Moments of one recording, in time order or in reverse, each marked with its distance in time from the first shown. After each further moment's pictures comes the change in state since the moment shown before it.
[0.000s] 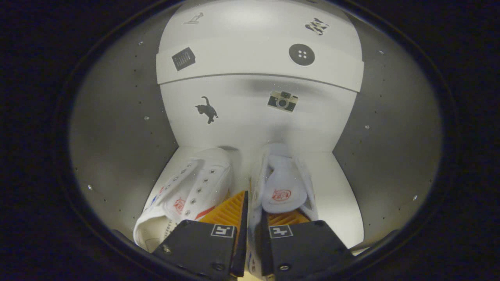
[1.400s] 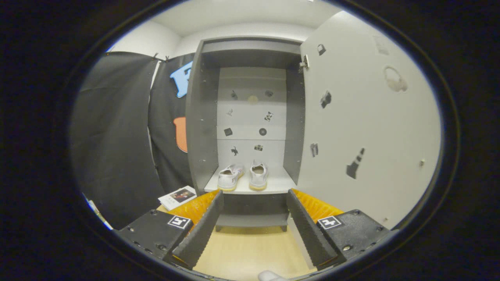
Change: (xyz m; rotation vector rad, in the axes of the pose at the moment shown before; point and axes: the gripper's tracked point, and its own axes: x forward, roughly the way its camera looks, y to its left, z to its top) arm -0.402 0.002 -0.158 0.021 -0.486 -0.046
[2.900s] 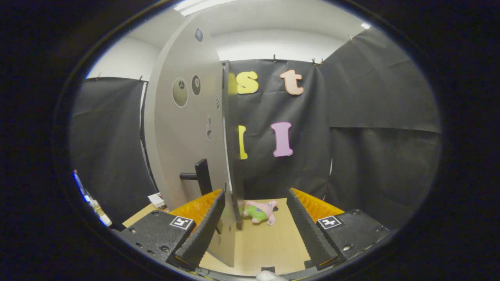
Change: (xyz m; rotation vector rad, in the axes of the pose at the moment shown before) arm -0.046 -0.302 0.041 0.052 -0.023 0.066
